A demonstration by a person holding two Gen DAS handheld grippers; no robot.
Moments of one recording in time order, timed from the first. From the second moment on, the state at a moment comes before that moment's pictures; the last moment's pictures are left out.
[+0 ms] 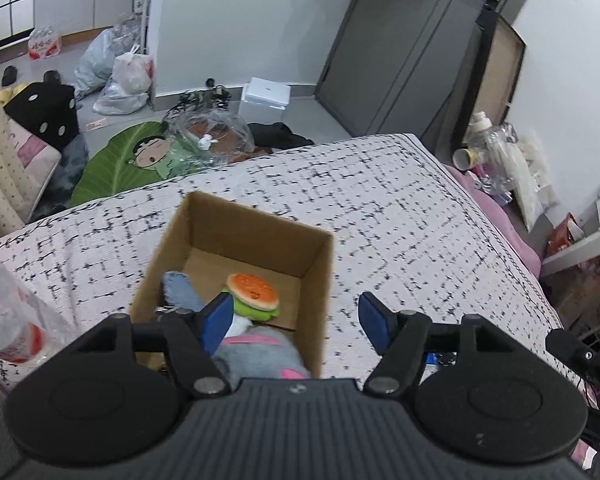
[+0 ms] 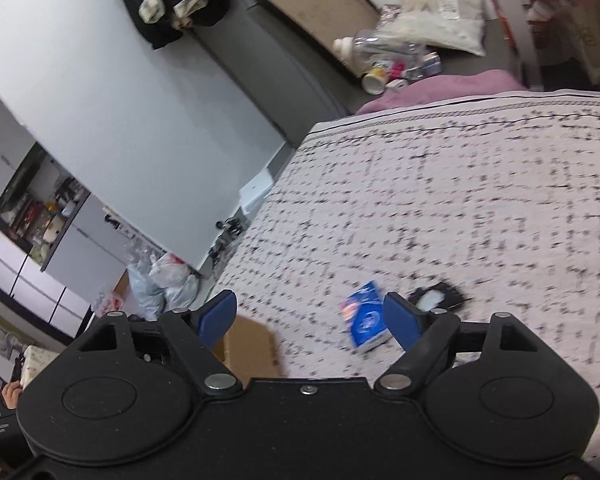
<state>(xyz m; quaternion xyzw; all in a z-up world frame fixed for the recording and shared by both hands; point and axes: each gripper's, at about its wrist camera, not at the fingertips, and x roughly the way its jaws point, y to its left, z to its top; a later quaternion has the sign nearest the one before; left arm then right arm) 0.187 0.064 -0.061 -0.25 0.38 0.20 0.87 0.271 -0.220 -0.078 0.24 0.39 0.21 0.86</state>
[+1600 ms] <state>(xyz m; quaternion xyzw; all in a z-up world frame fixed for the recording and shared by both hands) 0.340 -0.057 -0.182 -0.22 0.50 0.12 0.83 0.359 -0.270 -0.196 0.30 0.49 0.10 0.81</state>
